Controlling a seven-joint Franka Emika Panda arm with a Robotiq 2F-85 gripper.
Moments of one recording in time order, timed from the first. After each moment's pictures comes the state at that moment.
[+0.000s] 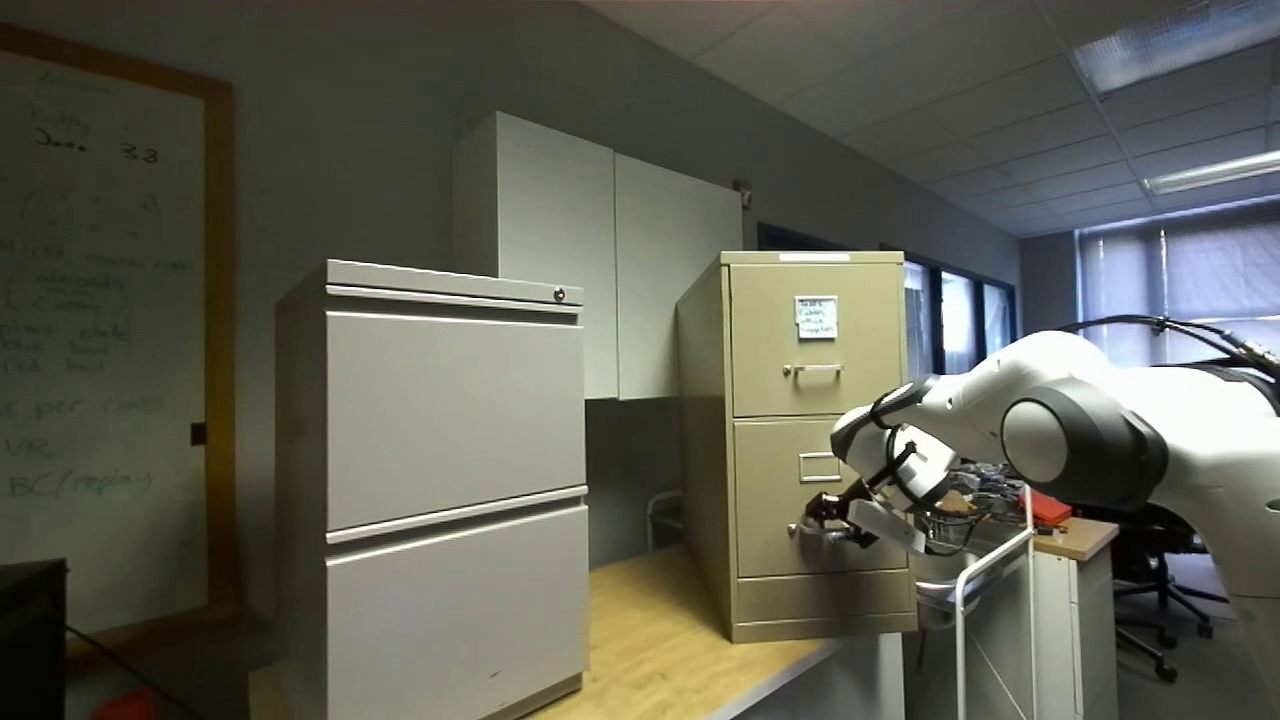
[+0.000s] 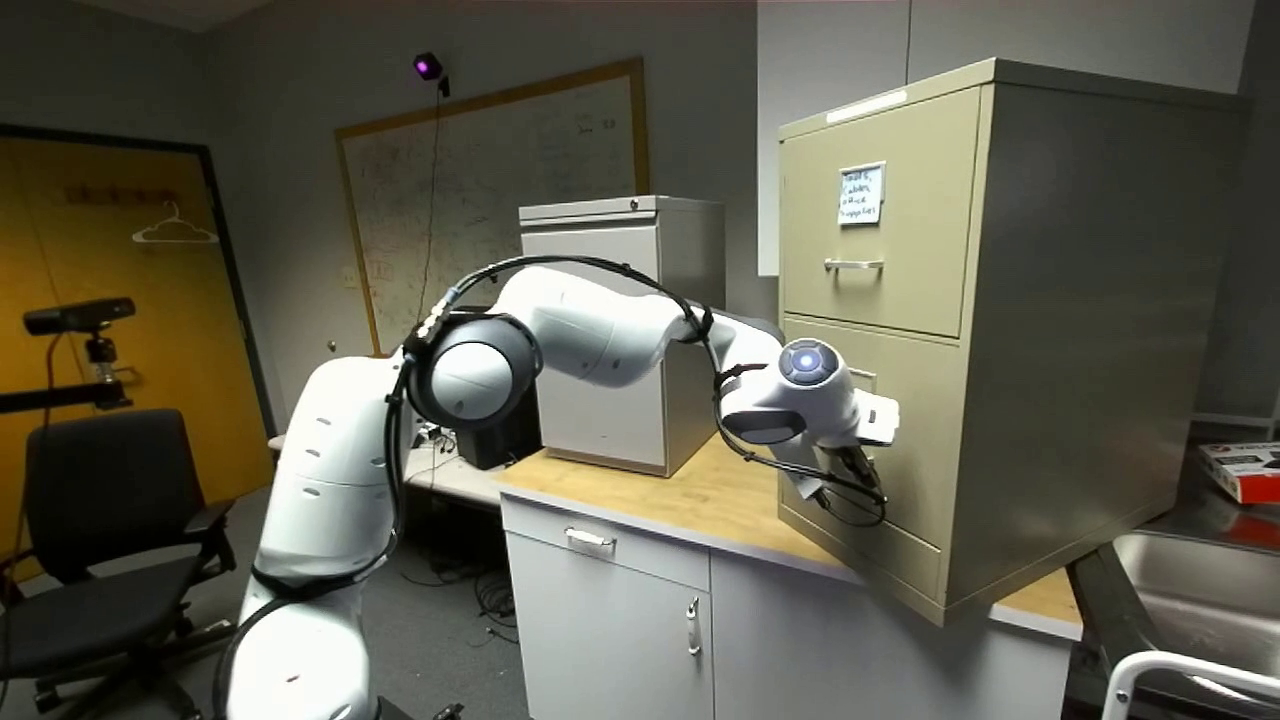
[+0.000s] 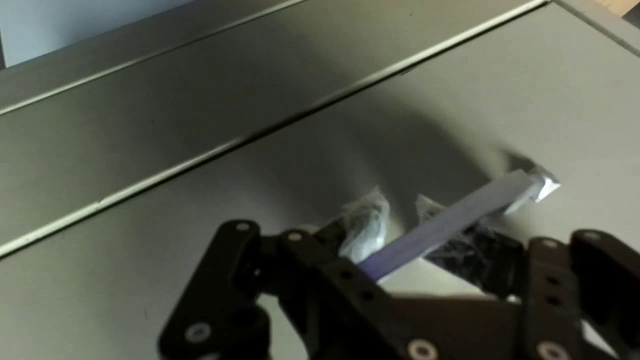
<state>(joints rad) -0.40 0.35 -0.16 -1.70 0.93 2.64 -0.45</state>
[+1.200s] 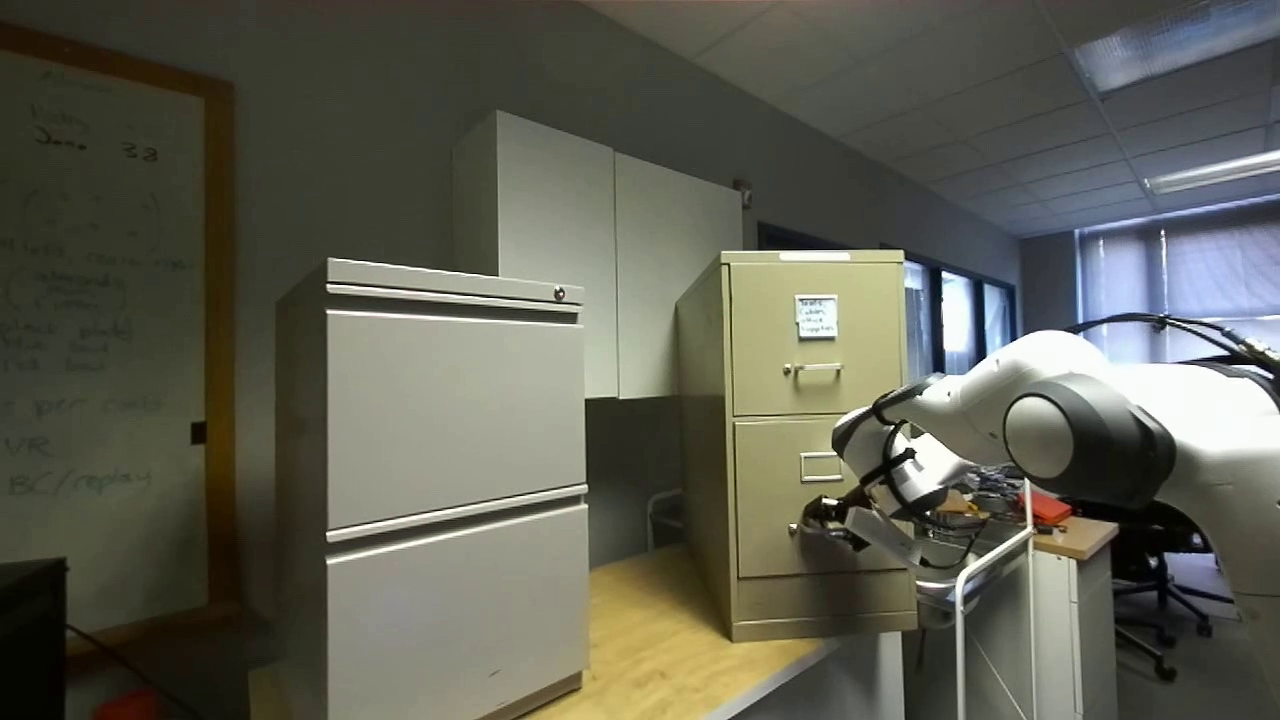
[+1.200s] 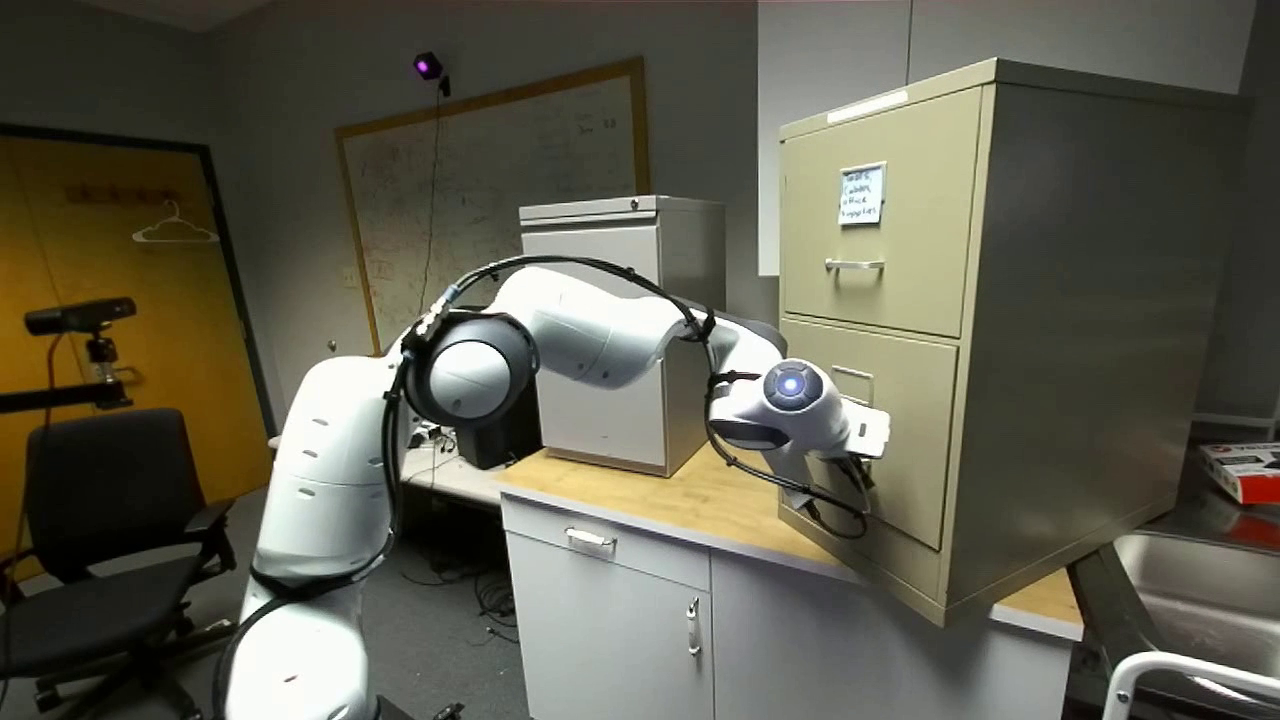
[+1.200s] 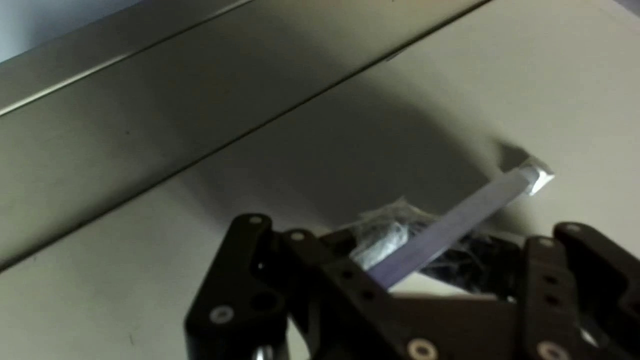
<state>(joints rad) -0.41 0.34 -0.12 -1.75 1.16 2.72 -0.62</state>
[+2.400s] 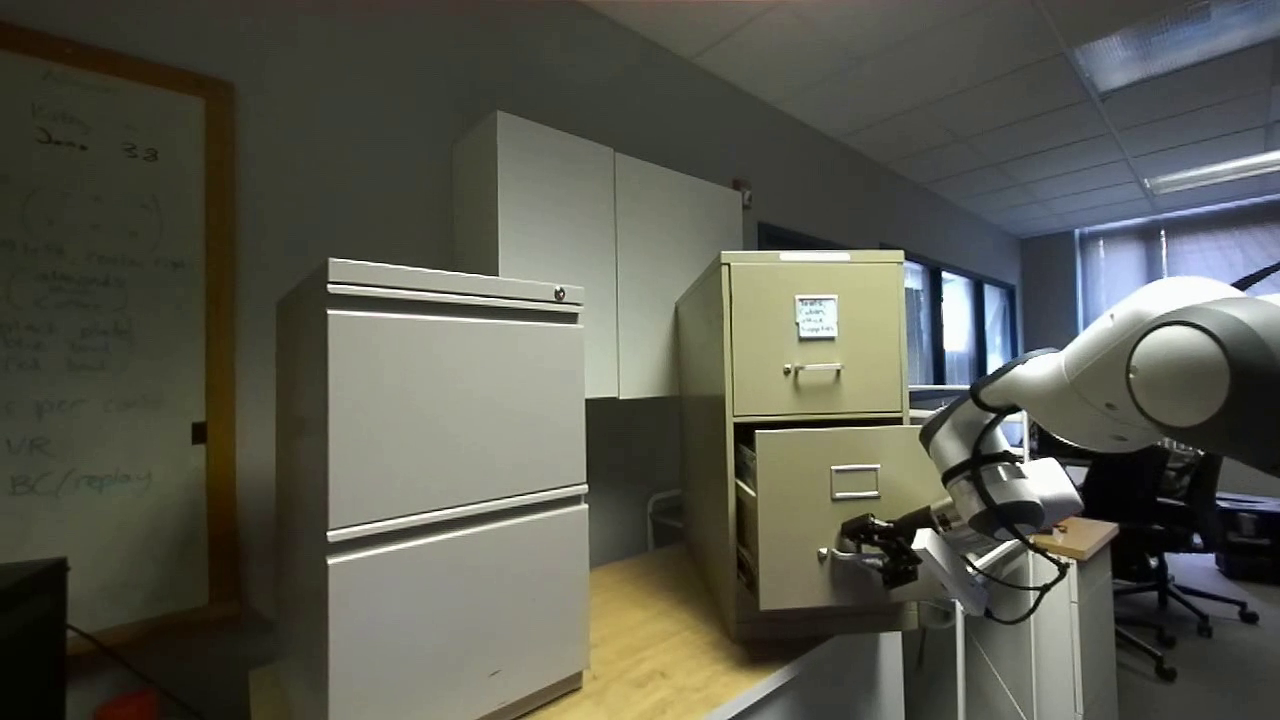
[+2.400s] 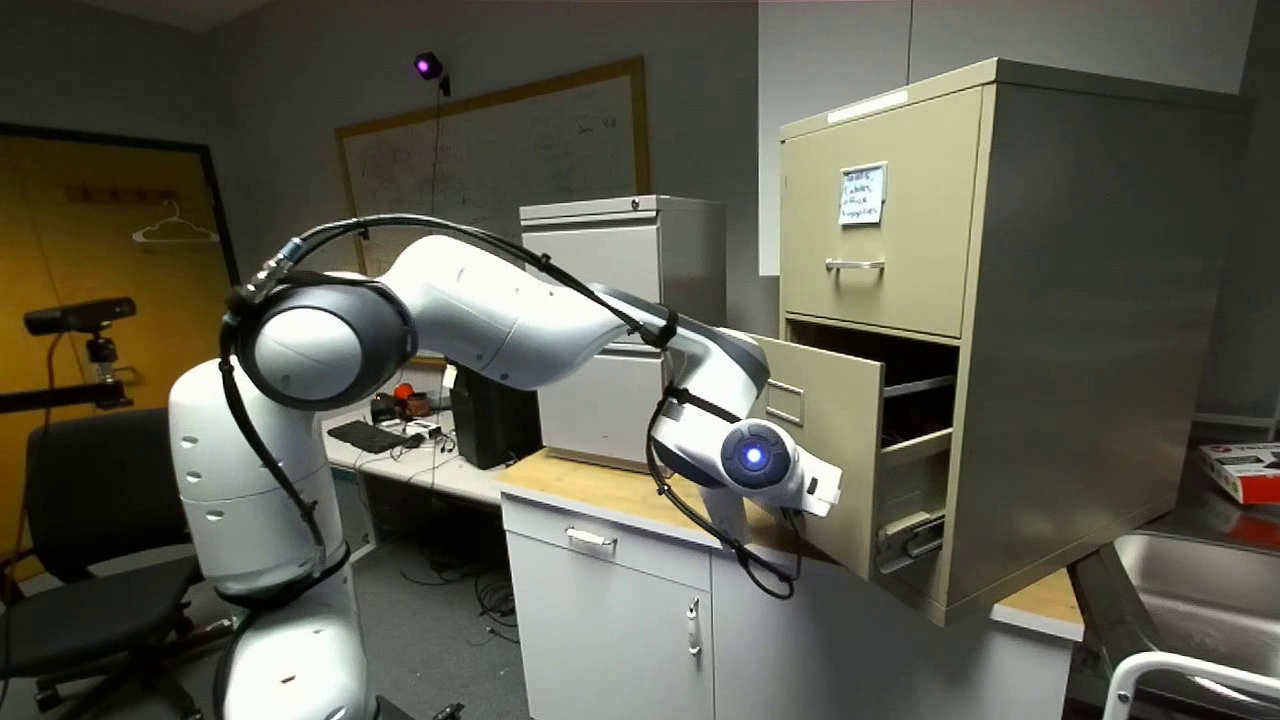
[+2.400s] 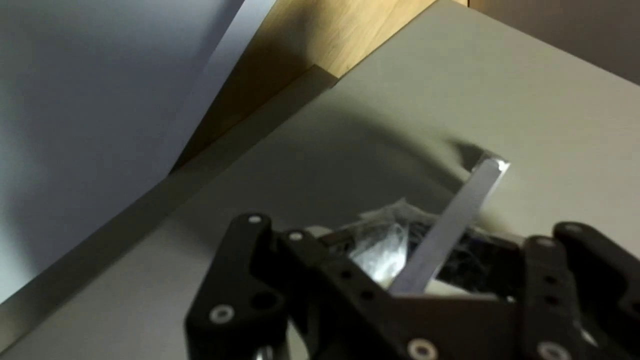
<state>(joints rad) -0.42 -0.01 -0.22 -2.19 1.43 2.39 -0.87</state>
